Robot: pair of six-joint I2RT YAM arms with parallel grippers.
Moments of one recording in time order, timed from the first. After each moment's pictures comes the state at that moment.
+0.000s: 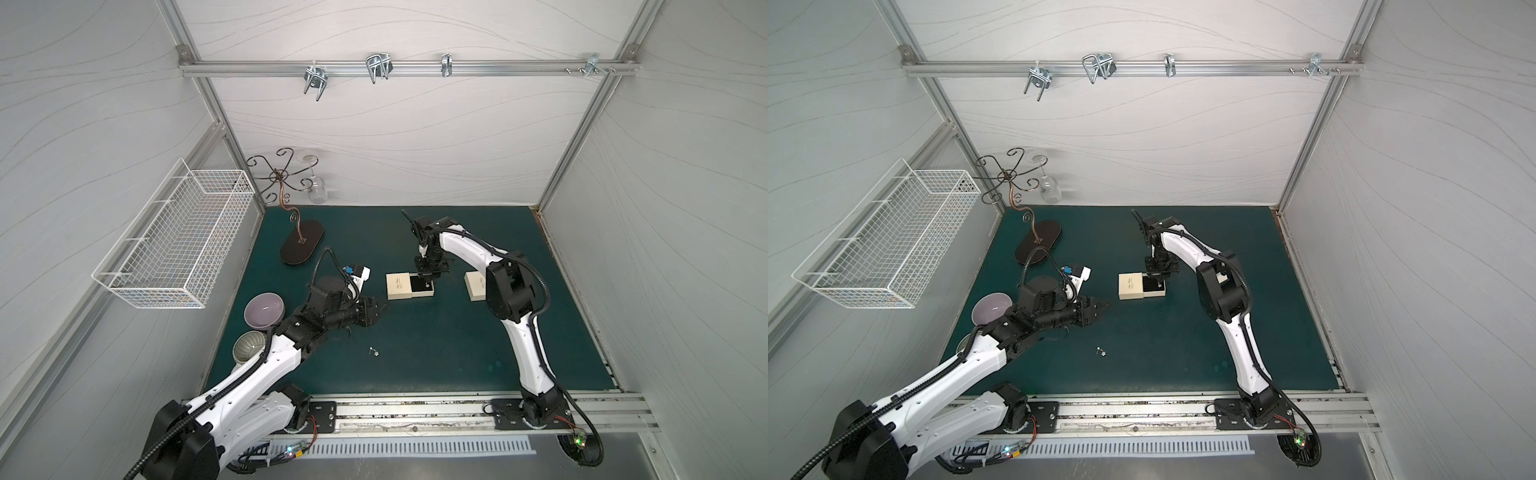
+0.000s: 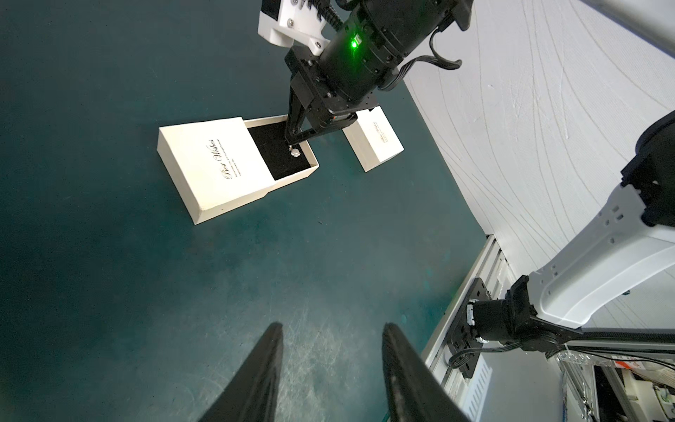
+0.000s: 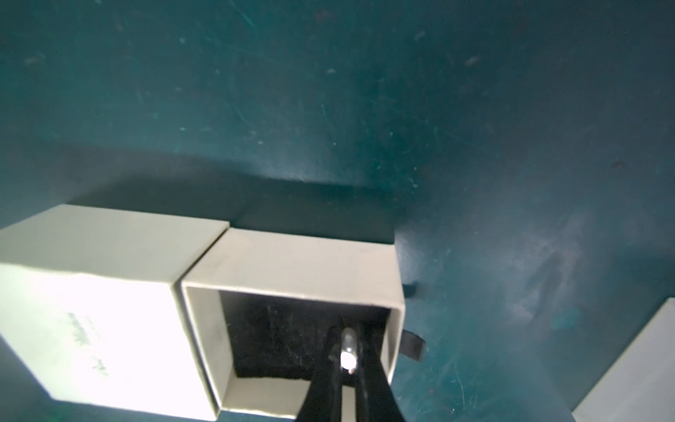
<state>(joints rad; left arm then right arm) -0.52 0.96 0.57 -0.16 0.42 -0.50 0.60 2.31 2.00 -1.20 -0.08 0.37</state>
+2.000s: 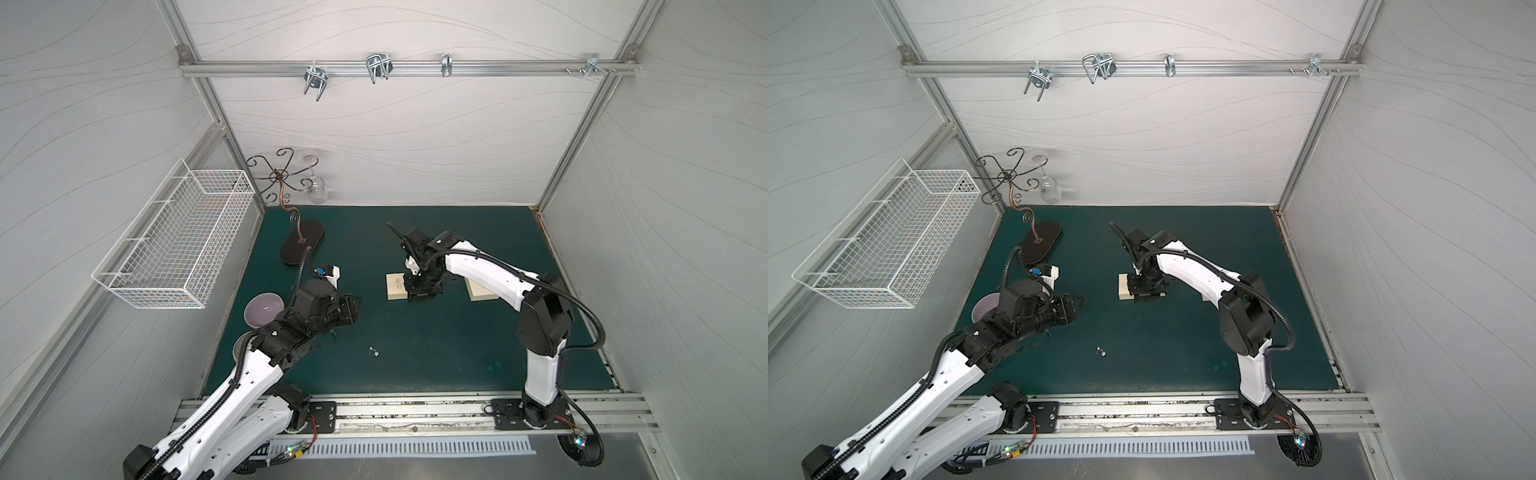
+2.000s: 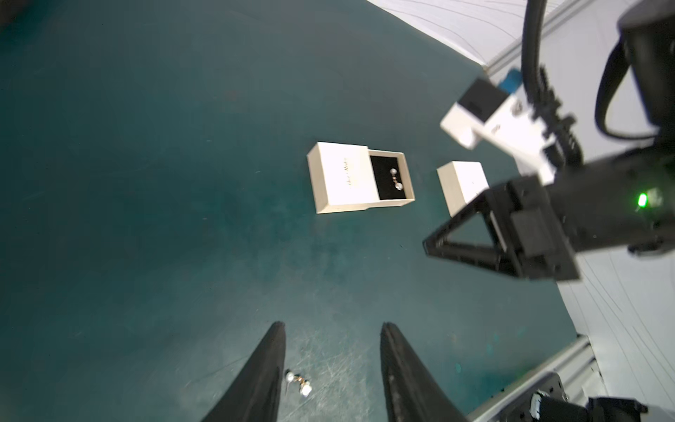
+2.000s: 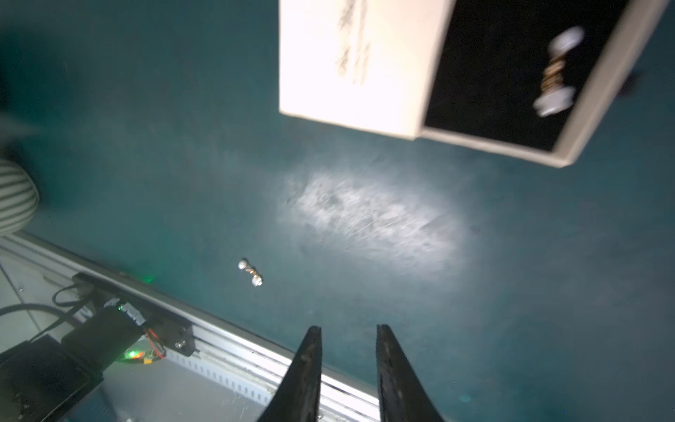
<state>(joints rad) -0.52 0.75 0.70 -0.59 0.00 -0.64 0.84 1.93 1.66 -1.12 -0.26 0.56</state>
